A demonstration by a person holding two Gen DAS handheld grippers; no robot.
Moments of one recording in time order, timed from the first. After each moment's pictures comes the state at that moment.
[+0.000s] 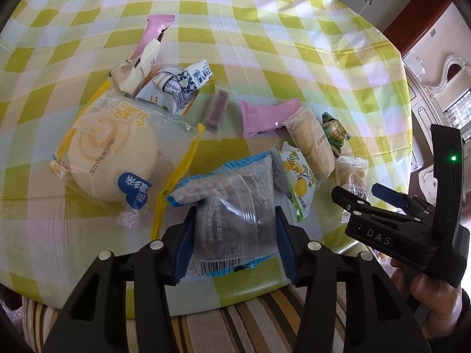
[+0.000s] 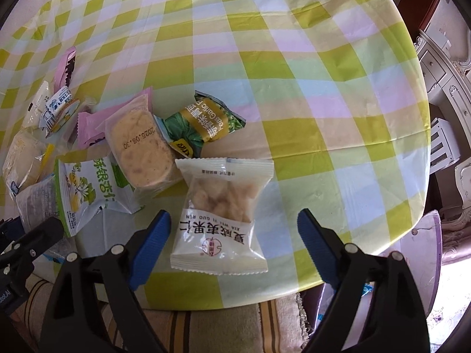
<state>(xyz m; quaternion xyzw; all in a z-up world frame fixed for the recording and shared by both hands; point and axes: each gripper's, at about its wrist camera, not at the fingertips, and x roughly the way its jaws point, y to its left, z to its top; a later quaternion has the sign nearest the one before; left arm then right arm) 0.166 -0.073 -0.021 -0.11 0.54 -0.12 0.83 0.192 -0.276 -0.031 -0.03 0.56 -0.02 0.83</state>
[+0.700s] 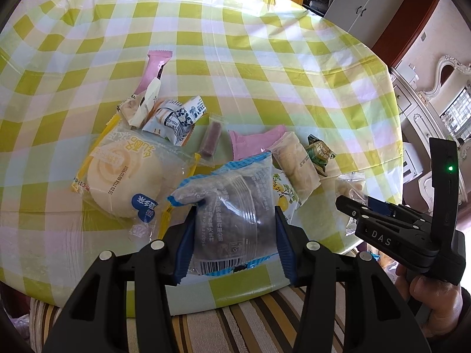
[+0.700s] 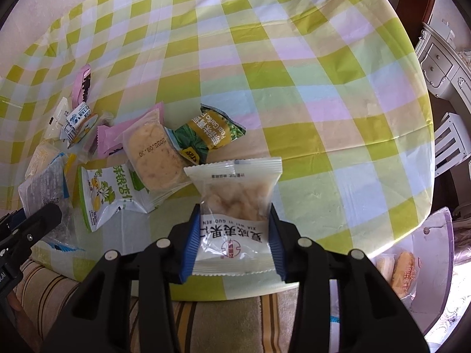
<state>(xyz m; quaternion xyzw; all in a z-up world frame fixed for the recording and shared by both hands) 0.154 -0.077 0.010 -0.10 0.49 -0.12 0.86 0.179 -0.286 -0.012 0.01 0.54 0.01 0.84</state>
